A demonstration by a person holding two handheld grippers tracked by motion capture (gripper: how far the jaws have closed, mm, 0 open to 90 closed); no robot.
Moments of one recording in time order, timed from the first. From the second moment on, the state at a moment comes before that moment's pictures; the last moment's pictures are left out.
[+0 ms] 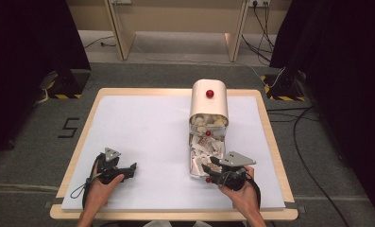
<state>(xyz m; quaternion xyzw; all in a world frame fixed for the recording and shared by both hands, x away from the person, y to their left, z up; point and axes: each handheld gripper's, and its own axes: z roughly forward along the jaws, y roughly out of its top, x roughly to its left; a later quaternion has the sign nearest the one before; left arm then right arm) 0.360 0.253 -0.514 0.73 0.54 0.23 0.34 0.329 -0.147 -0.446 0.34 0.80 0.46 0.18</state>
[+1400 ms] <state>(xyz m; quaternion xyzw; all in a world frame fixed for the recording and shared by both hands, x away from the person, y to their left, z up) 0.360 0.253 -0.514 0.73 0.54 0.23 0.34 0.338 -0.135 -0.465 0.34 0.80 0.46 0.16</state>
